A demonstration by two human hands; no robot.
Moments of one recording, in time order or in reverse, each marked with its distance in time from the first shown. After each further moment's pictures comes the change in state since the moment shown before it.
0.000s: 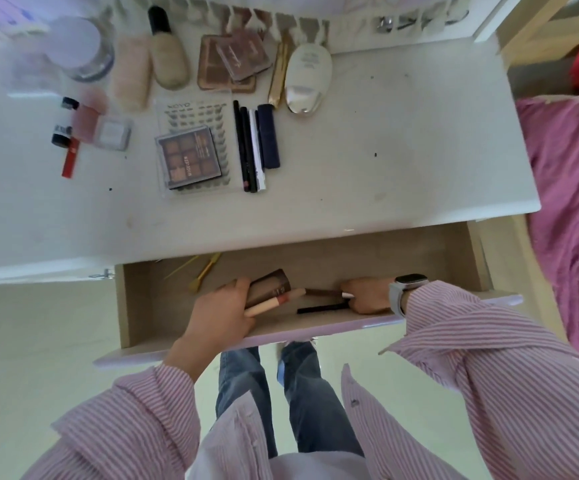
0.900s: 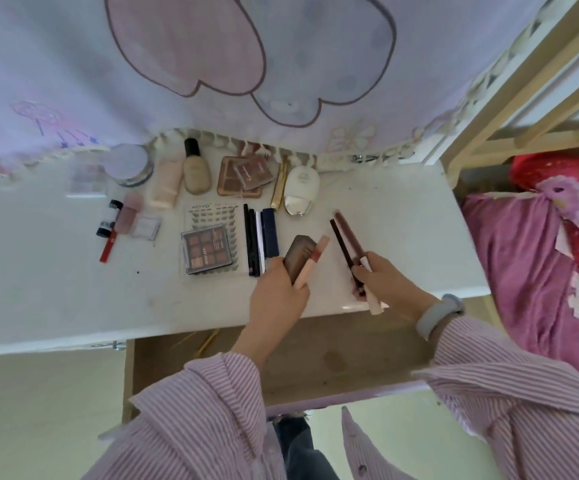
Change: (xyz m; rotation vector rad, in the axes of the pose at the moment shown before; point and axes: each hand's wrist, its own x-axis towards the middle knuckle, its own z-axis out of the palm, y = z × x) left_hand 0.059 0.087 -0.115 -0.638 0.270 -0.149; right_hand -0.076 0.001 -0.126 1.189 0.566 -0.004
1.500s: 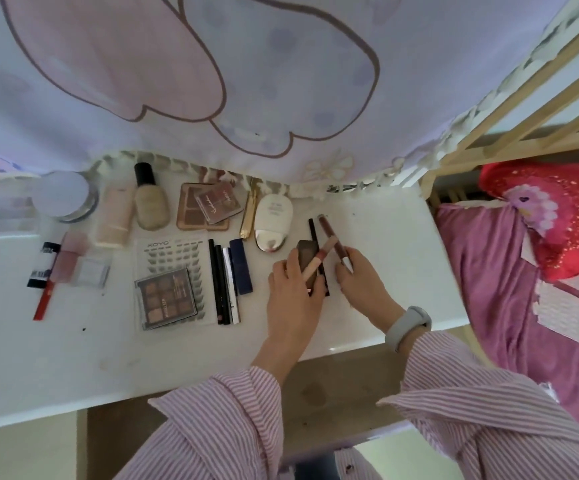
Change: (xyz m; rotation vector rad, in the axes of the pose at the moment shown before) left_hand 0.055 0.049 0.040 -0.131 0.119 0.166; right_hand 0.053 -0.022 -0.013 -0.203 0.281 -0.120
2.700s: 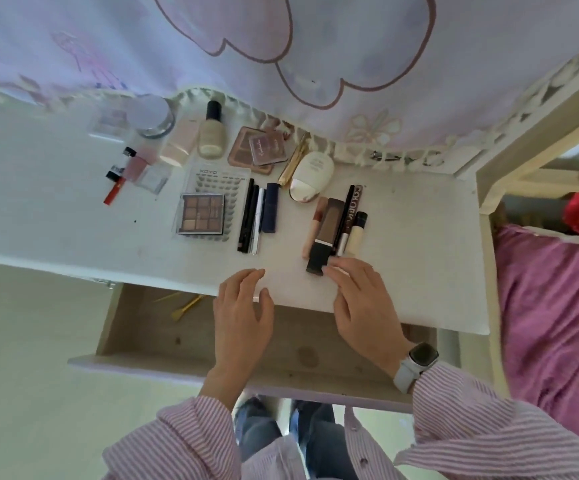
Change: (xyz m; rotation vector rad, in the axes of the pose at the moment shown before) left_hand -0.119 -0.052 -0.015 0.132 0.413 -0.056; right_hand -0.070 0.057 0.002 -0.466 -0.008 -0.947
